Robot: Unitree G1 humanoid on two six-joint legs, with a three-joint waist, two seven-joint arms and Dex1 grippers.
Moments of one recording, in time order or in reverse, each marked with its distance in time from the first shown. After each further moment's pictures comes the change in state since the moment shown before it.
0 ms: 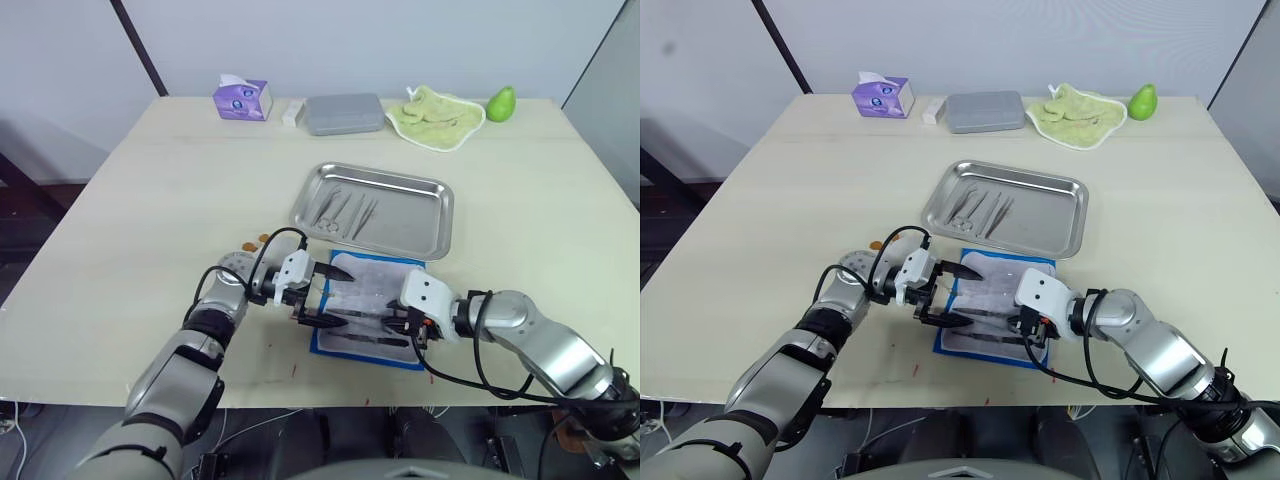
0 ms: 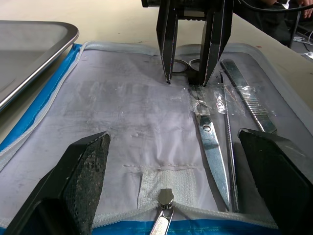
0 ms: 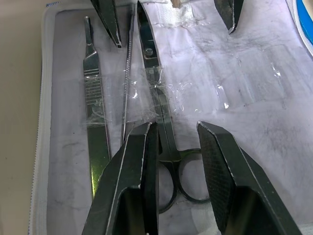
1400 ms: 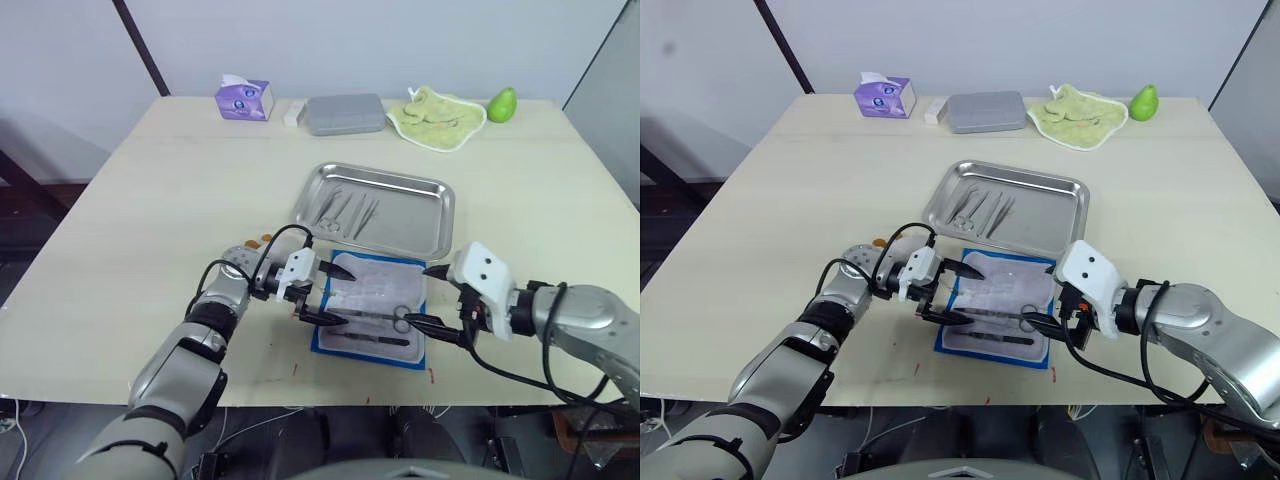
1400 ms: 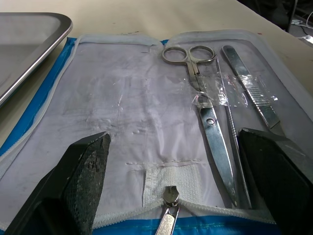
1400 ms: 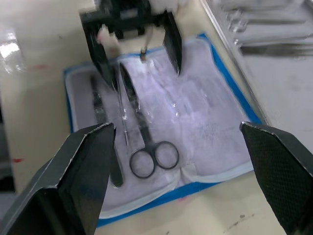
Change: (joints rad) left arm -0.046 0.004 -0.012 0.010 0.053 0.002 0.000; right arm 0.039 -0.160 -0.265 -0.231 0.406 0.181 -0.165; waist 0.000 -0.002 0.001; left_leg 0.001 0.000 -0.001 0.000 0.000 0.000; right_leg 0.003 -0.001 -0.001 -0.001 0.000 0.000
